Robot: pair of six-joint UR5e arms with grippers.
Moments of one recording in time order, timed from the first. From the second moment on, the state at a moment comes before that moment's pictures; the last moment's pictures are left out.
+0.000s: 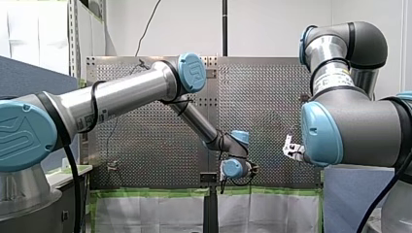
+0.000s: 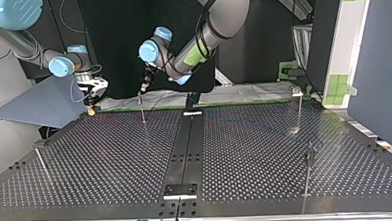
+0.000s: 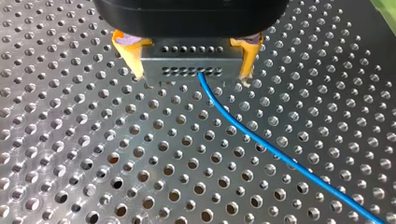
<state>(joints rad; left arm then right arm) -0.82 -2.75 -1.07 -2.70 -1.84 -1.66 1.57 -0.67 1.61 -0.86 1.18 1.81</state>
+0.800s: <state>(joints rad) -0.83 -2.71 -1.12 -2.72 -1.88 -1.65 1.57 -0.67 1.61 -0.86 1.18 1.81</state>
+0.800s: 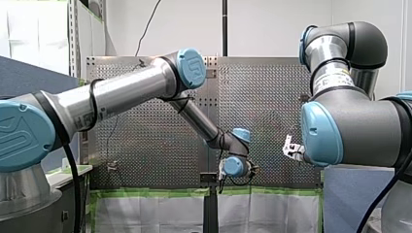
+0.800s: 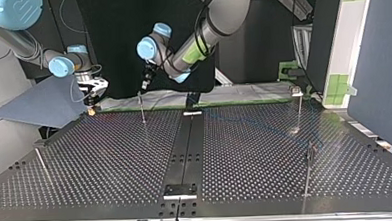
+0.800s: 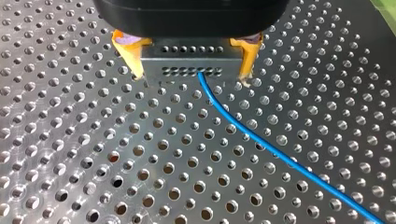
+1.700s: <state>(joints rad) -0.89 -2.47 -1.36 -2.49 -1.98 -1.77 1.58 -0.67 1.61 -0.86 1.18 1.81</state>
